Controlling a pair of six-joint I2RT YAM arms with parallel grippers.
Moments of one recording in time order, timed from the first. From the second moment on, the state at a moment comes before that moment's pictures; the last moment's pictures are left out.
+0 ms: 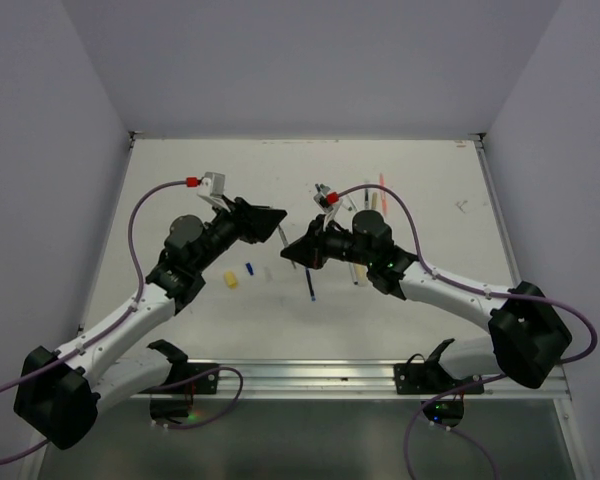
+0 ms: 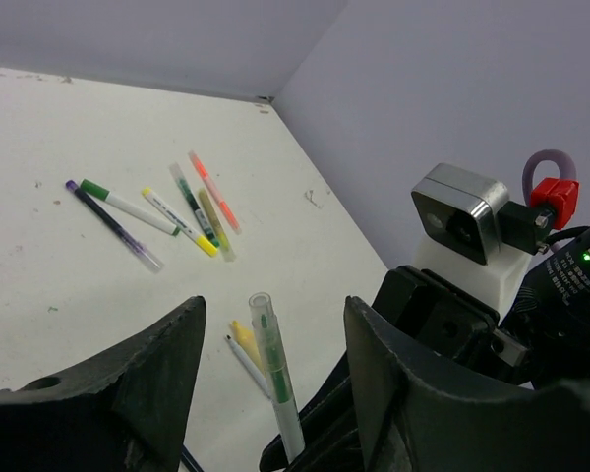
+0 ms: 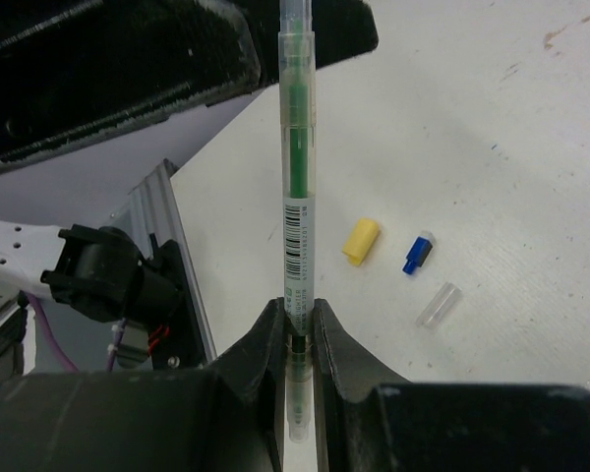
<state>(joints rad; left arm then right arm) -0.53 0.99 0.62 0.41 0.18 -0.65 0.76 1.35 0.75 0.43 -0.45 0.48</state>
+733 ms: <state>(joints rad) -0.52 1.03 0.63 0.41 0.21 -0.65 0.76 1.34 0.74 0.41 -0.47 0.47</state>
